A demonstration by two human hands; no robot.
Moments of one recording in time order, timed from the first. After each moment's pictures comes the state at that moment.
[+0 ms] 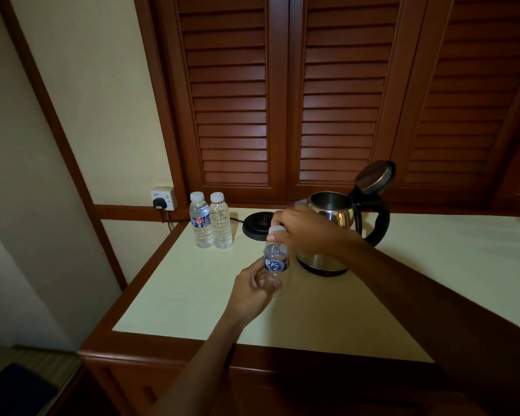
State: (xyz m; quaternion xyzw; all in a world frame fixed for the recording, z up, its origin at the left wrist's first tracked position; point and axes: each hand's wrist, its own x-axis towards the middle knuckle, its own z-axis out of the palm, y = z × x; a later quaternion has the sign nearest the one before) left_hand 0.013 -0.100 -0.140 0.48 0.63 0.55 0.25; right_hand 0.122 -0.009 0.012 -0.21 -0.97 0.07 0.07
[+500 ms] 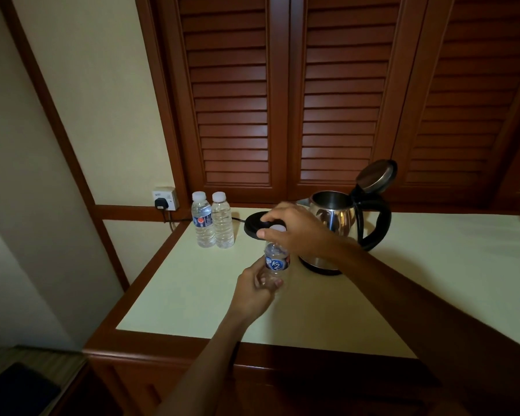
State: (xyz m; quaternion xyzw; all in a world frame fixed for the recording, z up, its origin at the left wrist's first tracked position) left_hand 0.016 -0.100 -0.139 0.47 0.65 0.56 0.23; right_hand 0.115 -0.010 -0.006 -0.23 -0.94 0.17 0.20
